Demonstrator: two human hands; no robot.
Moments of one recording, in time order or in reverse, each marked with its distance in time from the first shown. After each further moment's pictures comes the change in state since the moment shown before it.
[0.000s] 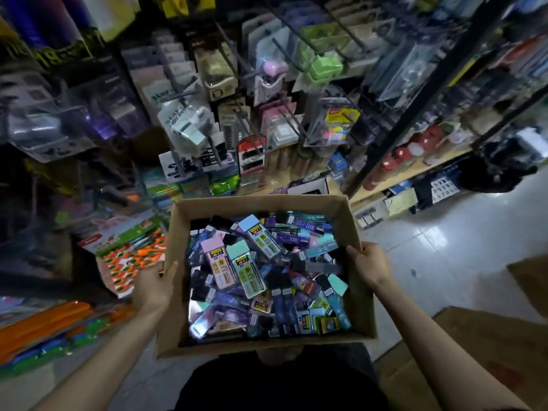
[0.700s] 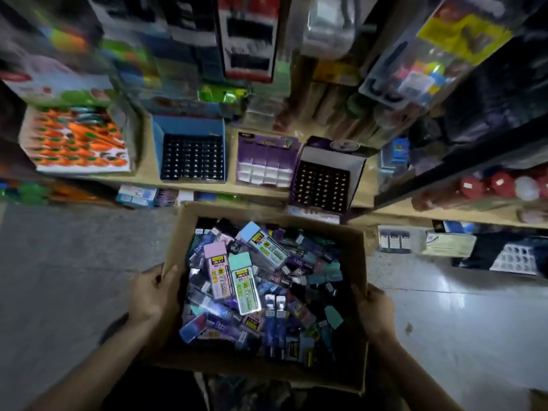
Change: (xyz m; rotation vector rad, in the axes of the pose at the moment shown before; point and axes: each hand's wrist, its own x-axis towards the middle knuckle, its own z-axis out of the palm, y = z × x) left_hand -0.103 -0.080 0.295 -0.254 0.176 -0.475; right_hand 0.210 0.182 0.018 -0.246 -0.273 -0.110
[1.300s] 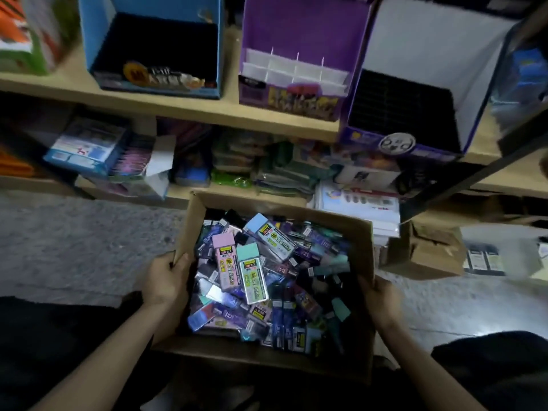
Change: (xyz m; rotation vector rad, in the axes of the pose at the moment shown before) left_hand 0.171 -0.203 0.231 -0.171 0.031 0.052; right_hand 0.237 0.149 0.241 -0.033 0.091 -0.159
